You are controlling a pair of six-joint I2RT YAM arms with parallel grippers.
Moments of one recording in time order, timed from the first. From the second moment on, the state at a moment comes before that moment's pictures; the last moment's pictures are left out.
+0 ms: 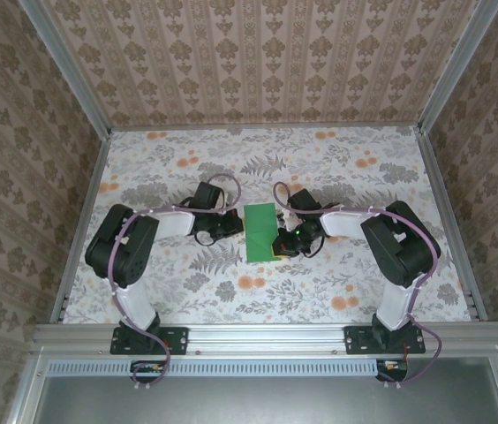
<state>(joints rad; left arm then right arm) -0.51 1.78 0.88 -0.08 0.47 -0.67 0.51 1.83 0.94 -0.37 -0.58 0.49</state>
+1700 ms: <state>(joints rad) -0.68 1.83 0.93 -0.11 0.41 -0.72 0.53 1.83 0.95 -0.36 -0.60 0.49</state>
